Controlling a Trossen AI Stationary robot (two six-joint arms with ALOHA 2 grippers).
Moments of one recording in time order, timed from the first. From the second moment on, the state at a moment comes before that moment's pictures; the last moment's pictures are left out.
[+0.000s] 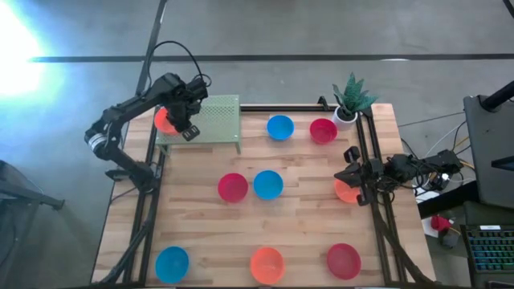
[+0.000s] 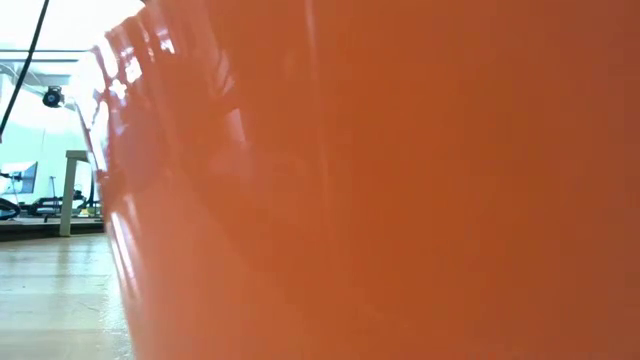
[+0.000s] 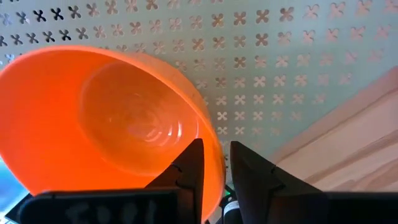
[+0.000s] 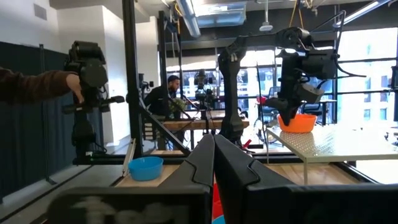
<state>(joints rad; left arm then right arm) 0.77 1.49 1.41 -1.56 -0.16 0.02 0.26 0.01 0.01 0.27 0.13 0.05</state>
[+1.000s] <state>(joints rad) 0.67 1.28 1.70 -1.48 -0.16 0.01 0.26 0.01 0.01 0.27 0.13 0.02</state>
